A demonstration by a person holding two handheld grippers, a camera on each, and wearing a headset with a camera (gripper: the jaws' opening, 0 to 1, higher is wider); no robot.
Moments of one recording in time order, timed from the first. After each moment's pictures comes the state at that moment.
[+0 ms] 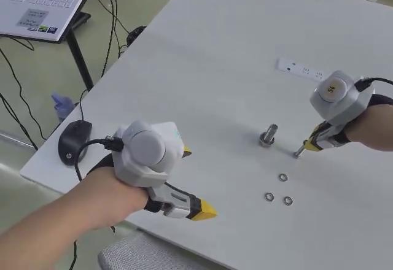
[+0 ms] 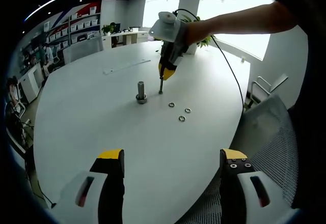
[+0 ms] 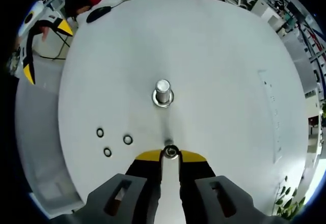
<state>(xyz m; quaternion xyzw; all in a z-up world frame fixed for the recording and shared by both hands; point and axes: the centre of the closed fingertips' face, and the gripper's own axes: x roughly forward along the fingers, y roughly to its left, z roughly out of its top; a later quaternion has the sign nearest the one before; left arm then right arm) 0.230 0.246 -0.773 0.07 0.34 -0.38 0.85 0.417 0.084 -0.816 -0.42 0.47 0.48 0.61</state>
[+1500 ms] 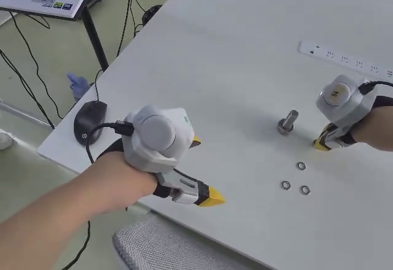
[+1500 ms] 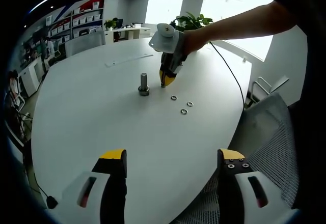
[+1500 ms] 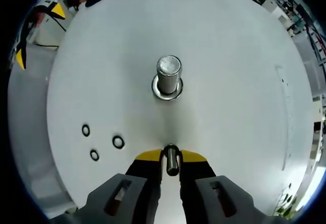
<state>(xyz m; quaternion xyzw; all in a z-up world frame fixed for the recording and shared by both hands) 0.225 0.257 -0.786 0.06 0.36 -0.38 0.85 0.414 0.084 -0.864 -0.44 0.48 0.49 0.58</state>
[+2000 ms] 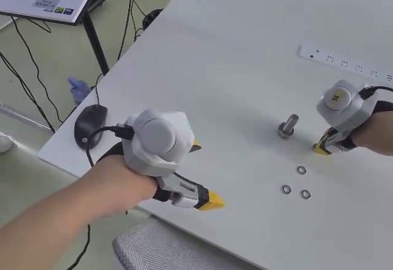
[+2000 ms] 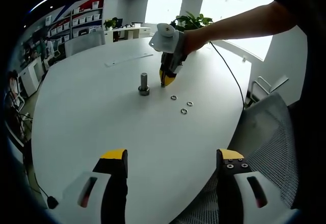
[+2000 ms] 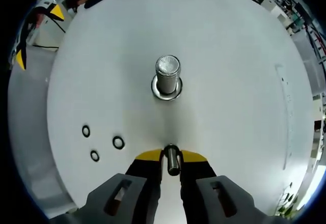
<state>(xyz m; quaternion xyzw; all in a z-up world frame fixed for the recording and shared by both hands) 0.224 0.259 -0.785 0.06 0.36 -0.38 0.85 0.413 0.085 -0.863 -0.44 0.48 0.49 0.58</state>
